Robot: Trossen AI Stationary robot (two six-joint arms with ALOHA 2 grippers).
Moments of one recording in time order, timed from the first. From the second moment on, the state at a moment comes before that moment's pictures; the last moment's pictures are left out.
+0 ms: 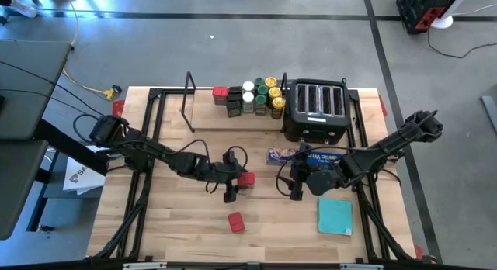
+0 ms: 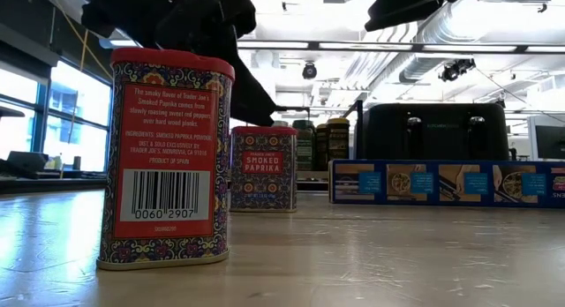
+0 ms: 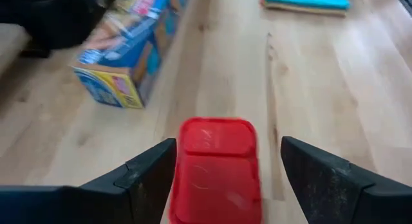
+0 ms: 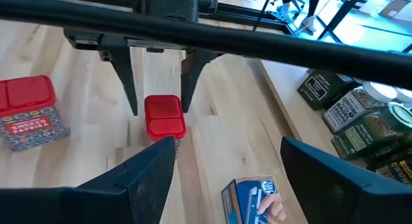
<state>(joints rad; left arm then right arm) -0.26 1.62 0.82 0.17 -0.27 -0.21 0.47 1.33 0.95 -0.31 0.70 0.18</state>
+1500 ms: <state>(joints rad) -0.26 1.71 0.82 0.22 -0.31 -0.18 0.46 1.33 0.95 -0.32 0.70 0.21</state>
